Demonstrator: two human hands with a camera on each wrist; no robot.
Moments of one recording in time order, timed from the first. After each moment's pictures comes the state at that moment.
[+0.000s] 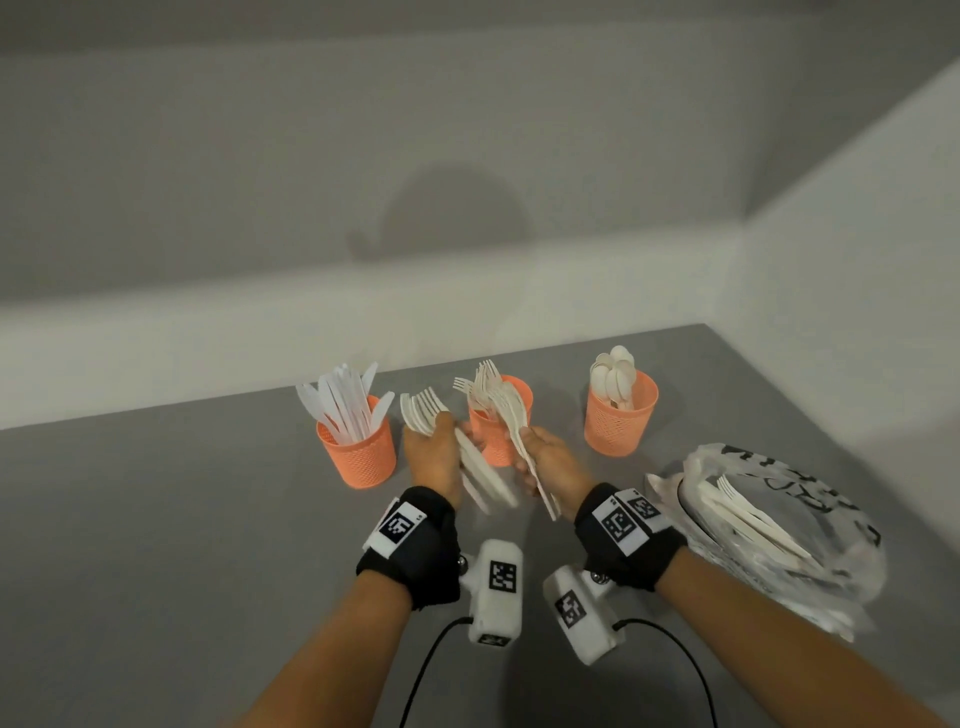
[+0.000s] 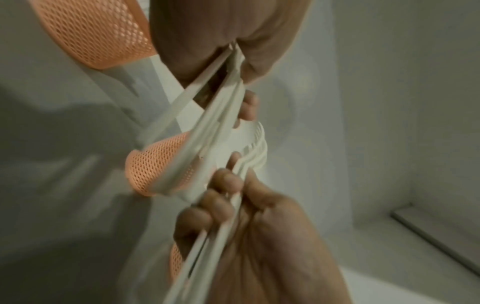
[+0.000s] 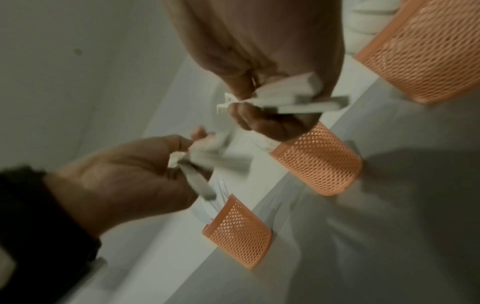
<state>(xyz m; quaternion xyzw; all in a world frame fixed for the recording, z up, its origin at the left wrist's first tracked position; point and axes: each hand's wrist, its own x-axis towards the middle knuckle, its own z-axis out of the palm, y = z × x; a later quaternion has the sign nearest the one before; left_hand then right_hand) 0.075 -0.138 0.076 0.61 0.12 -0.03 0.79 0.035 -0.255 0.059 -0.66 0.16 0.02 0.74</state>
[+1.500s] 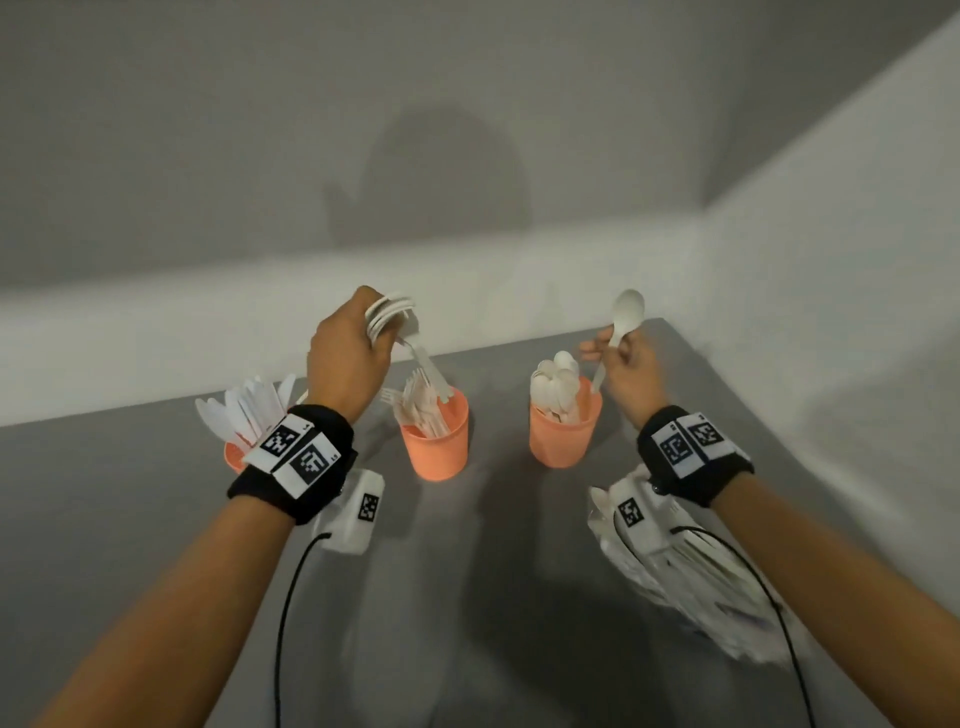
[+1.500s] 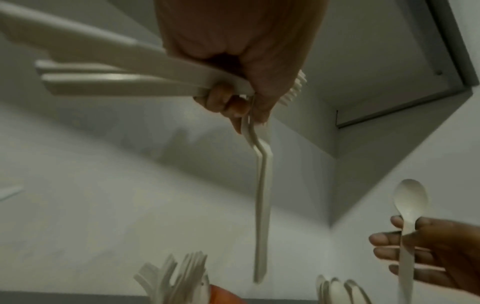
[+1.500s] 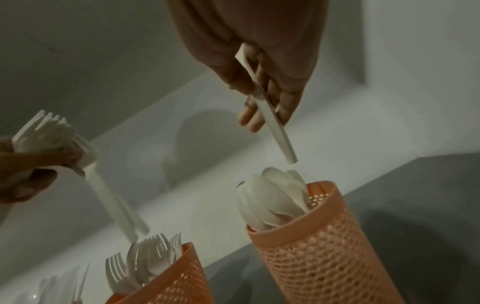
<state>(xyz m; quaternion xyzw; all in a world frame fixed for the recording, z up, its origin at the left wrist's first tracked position) 0.152 -0.160 0.147 0.87 -0.20 0.23 0.39 0.079 -0.431 0.094 -0.72 0.16 -0.25 0.63</state>
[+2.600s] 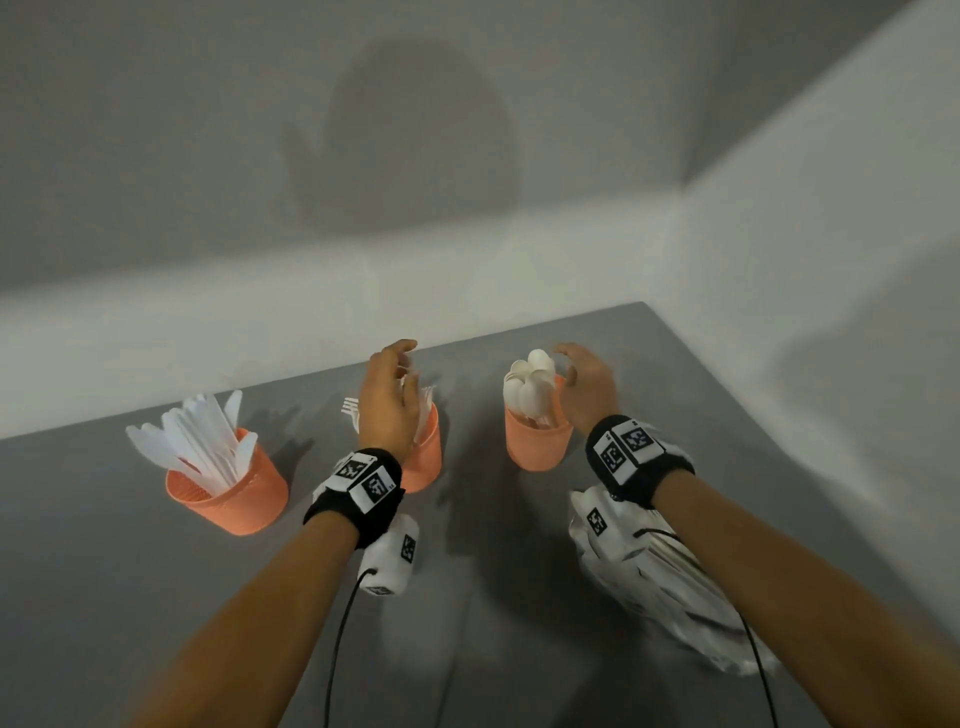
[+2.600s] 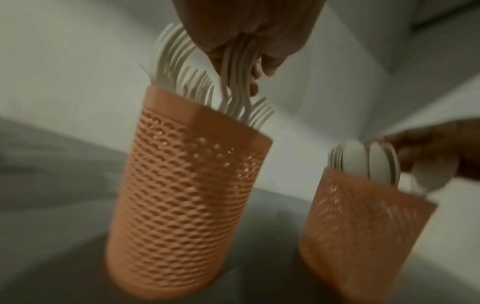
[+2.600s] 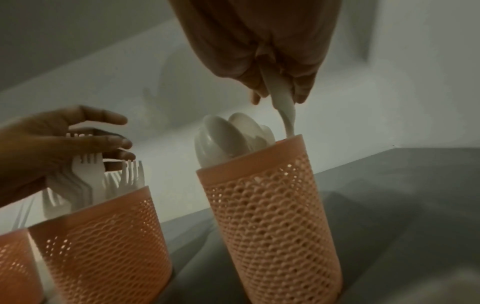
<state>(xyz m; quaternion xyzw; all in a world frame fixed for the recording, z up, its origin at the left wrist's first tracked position) 0.171 -0.226 0.045 0.82 -0.19 0.13 0.52 0.101 -0.437 0.058 -0.86 0.21 -0.19 0.43</state>
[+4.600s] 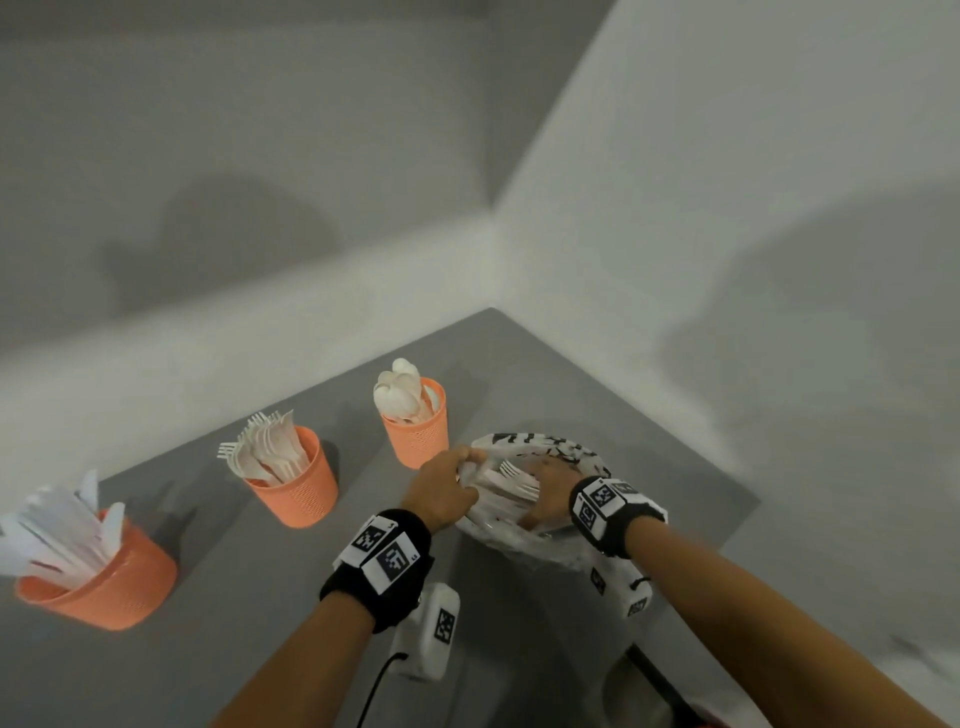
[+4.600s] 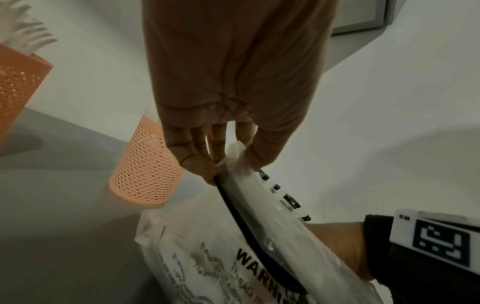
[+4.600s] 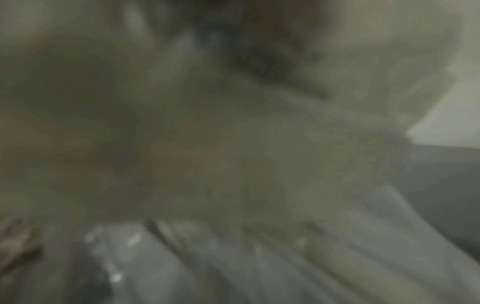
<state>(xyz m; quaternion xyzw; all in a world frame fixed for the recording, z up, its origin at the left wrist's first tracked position) 0.028 -0.309 0.047 0.83 -0.37 -0.25 0.33 -0.067 -0.466 0.009 -0.91 0.28 0.17 0.24</state>
